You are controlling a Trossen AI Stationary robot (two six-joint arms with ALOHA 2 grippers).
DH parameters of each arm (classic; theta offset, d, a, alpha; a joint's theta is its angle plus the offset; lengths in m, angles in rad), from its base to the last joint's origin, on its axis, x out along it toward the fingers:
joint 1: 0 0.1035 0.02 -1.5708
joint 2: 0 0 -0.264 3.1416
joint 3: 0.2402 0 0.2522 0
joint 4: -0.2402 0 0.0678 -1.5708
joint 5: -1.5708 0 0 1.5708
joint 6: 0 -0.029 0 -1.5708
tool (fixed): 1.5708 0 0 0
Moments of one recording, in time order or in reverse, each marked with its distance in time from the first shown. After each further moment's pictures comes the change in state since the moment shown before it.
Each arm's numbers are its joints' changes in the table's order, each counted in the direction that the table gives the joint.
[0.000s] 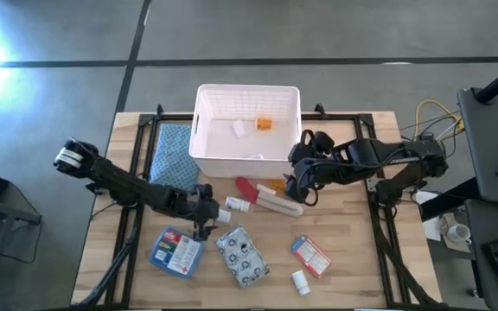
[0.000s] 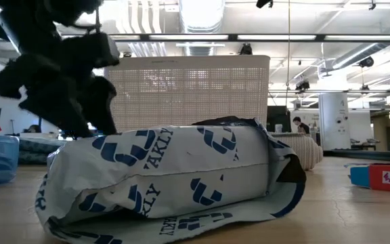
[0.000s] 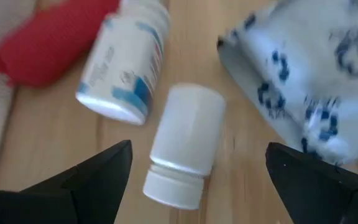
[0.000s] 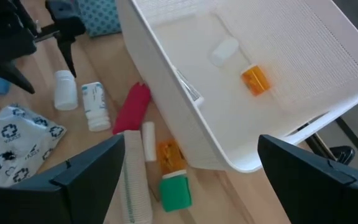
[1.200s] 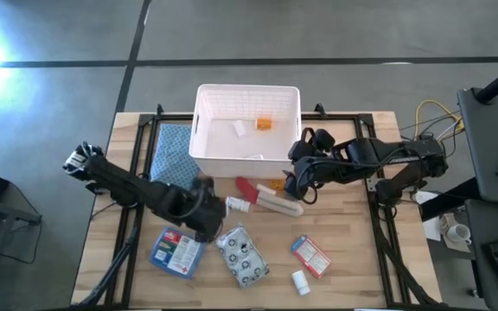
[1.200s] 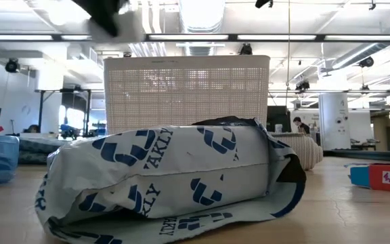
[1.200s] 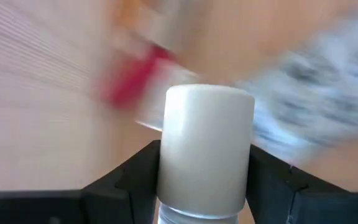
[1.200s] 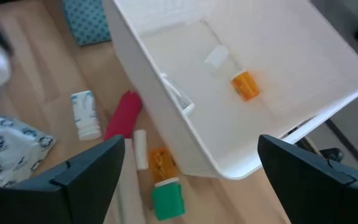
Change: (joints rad) left arm -0.090 0.118 0.747 -0.874 0.236 0.091; right arm -0.009 0.000 0.000 0.008 -0.050 0.002
